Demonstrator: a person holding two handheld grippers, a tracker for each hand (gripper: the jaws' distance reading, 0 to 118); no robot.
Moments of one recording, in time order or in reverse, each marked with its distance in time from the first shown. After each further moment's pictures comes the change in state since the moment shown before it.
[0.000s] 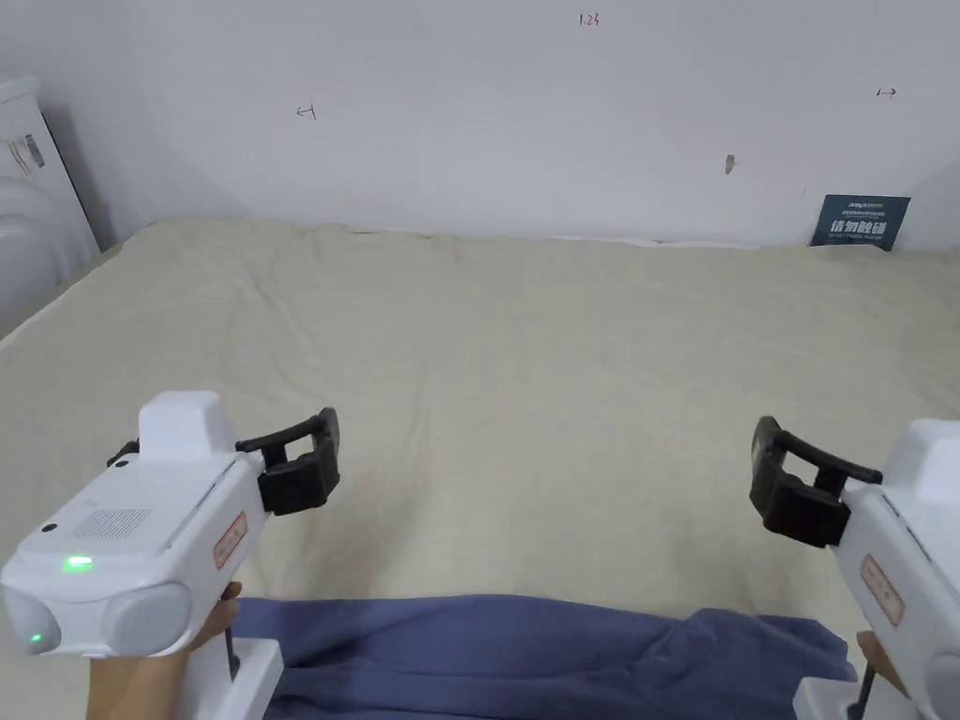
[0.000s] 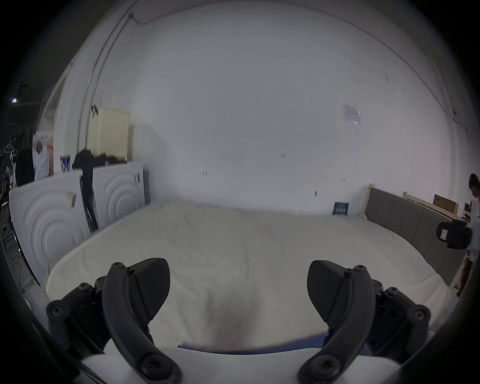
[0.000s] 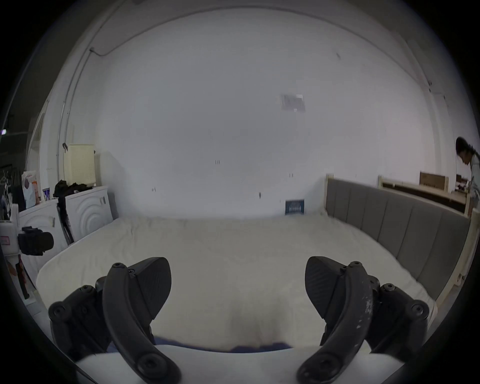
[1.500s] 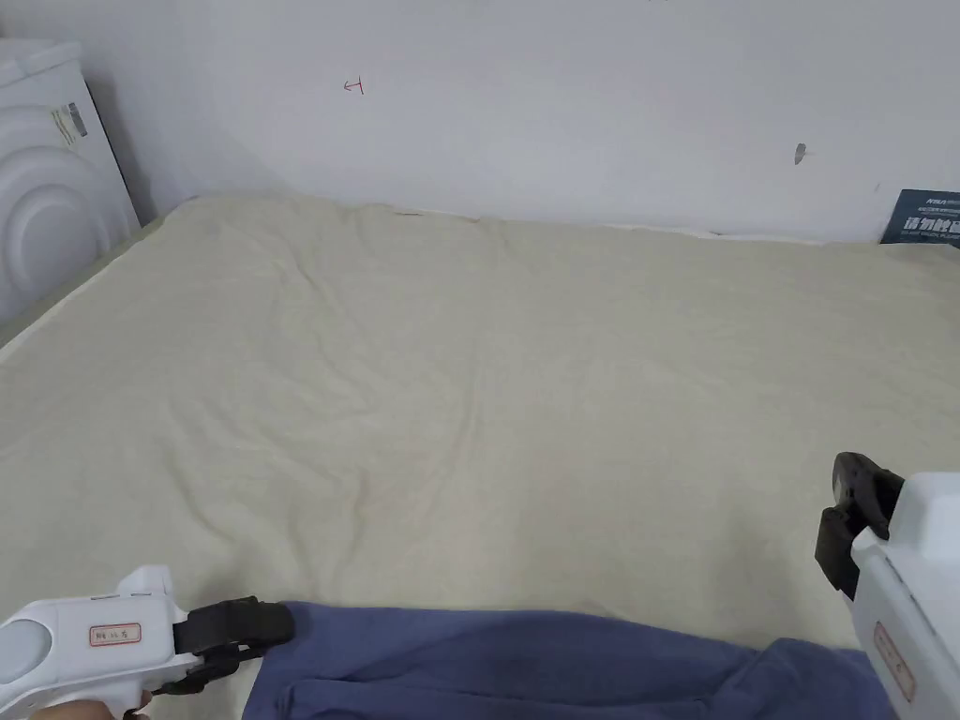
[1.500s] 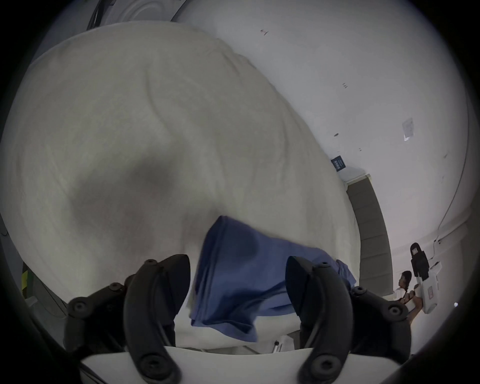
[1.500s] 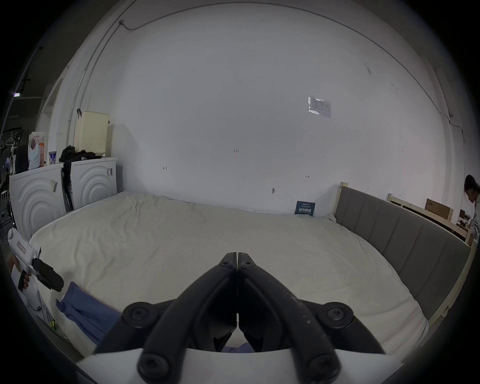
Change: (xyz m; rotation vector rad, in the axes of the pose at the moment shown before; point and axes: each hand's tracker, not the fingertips) left arm -0.178 -0.155 -0.071 -0.816 -0.249 0.636; right arm -0.056 -0.030 -0.030 -0.081 0.045 0.152
